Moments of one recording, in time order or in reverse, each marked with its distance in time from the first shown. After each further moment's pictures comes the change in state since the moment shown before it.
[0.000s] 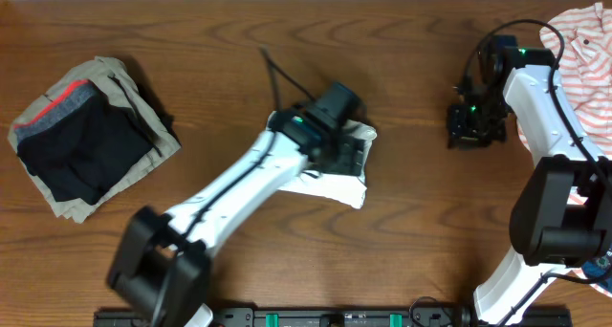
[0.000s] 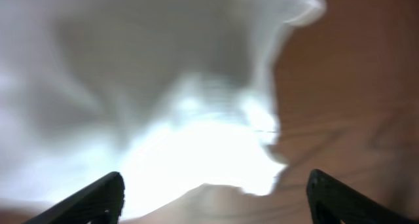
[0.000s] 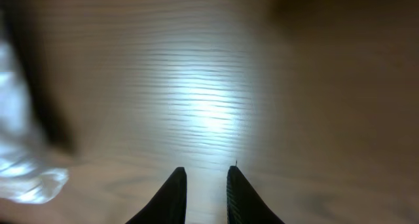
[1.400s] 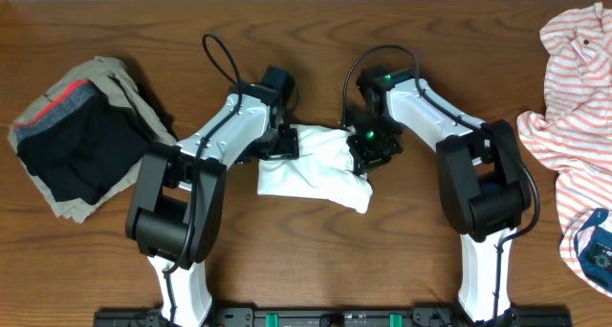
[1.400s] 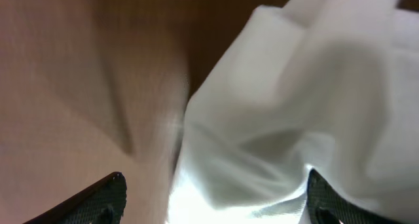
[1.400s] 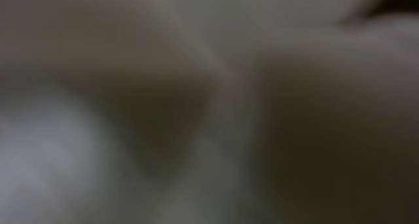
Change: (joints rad) left arm 0.286 0.294 0.011 -0.067 -0.131 0.093; right arm 0.422 0.246 0.007 0.133 -0.149 -0.064
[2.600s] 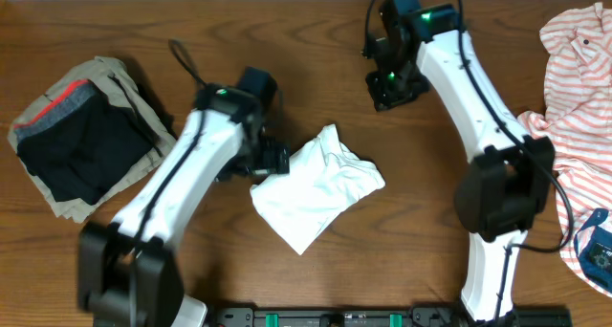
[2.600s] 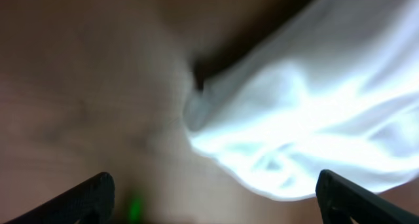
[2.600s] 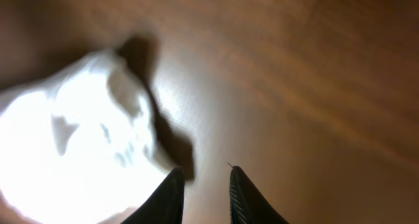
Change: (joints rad) left arm 0.011 -0.357 -0.024 -0.272 0.056 0.030; right arm -0.076 -0.047 0.486 -0.274 0.183 0.001
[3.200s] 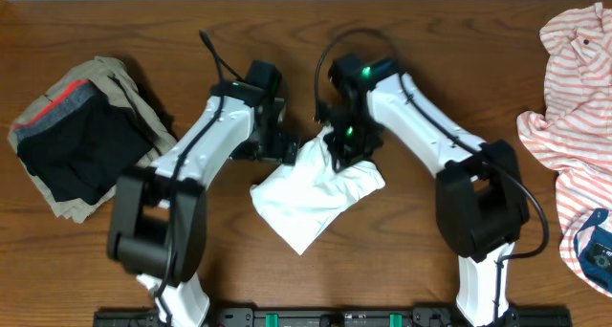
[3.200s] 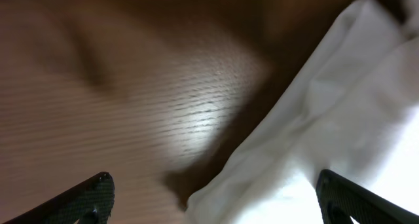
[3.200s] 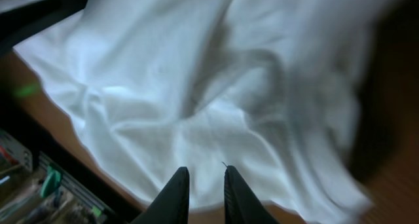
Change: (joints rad) left arm 0.023 0.257 0.000 0.229 0.089 0.268; right arm 0.214 -0.045 -0.384 0.158 -0.214 0.009
